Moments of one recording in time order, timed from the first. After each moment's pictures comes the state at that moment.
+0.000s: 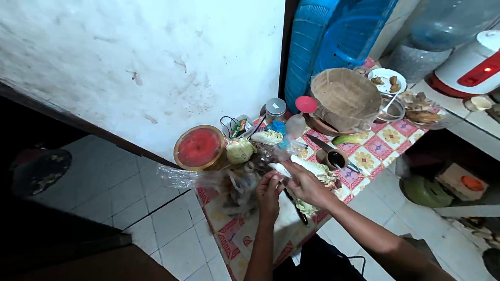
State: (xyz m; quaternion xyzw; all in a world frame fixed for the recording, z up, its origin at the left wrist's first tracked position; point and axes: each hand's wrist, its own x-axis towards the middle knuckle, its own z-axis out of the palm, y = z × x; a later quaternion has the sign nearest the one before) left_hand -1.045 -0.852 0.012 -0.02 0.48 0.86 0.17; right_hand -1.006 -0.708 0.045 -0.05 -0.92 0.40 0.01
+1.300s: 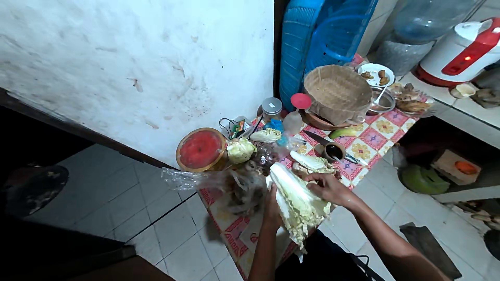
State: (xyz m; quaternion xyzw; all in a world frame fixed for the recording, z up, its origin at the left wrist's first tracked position) left_hand -1.024 -0.879 -0.021 -0.12 0.60 0.71 0.35; right_hand -0.945 -0.686 0.045 -0.19 -0.82 0.53 -0.10
